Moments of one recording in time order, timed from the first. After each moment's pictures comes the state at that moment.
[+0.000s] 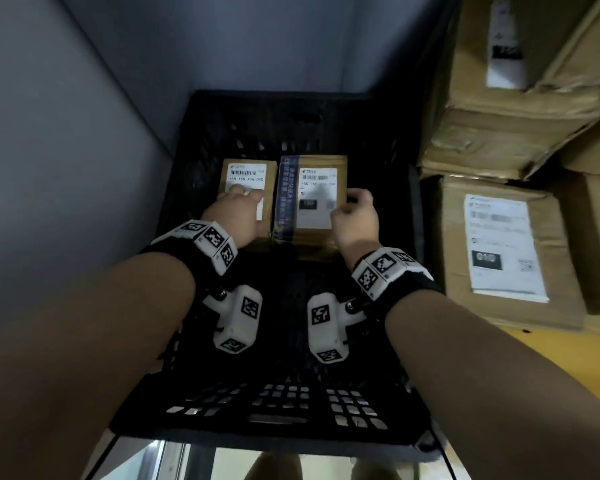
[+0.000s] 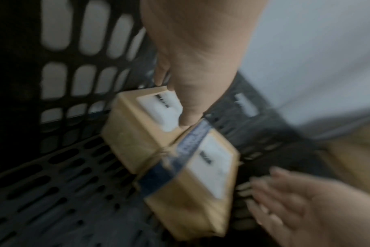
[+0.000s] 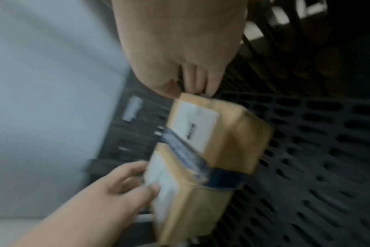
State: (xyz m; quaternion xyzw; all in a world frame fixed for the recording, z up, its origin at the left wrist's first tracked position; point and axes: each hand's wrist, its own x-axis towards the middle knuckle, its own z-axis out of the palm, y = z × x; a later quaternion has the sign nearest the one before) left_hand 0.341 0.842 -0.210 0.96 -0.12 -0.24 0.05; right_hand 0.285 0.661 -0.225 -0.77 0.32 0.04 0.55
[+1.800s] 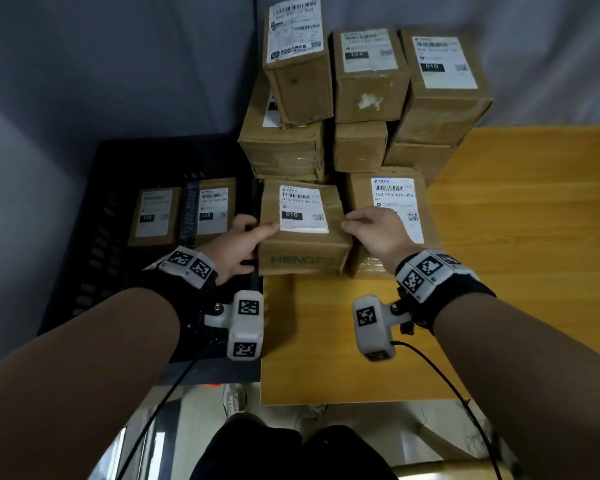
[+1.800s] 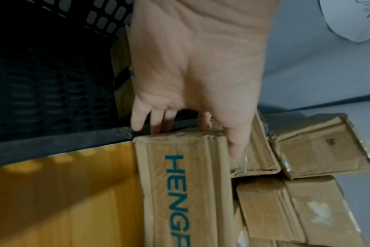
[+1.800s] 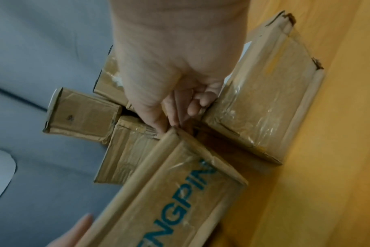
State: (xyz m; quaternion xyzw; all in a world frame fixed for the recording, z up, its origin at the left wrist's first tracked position) left_hand 0.177 0.641 -0.089 0.77 0.12 -0.37 0.51; right_hand 0.117 0.419 -0.099 -0.81 0.28 0.06 0.52
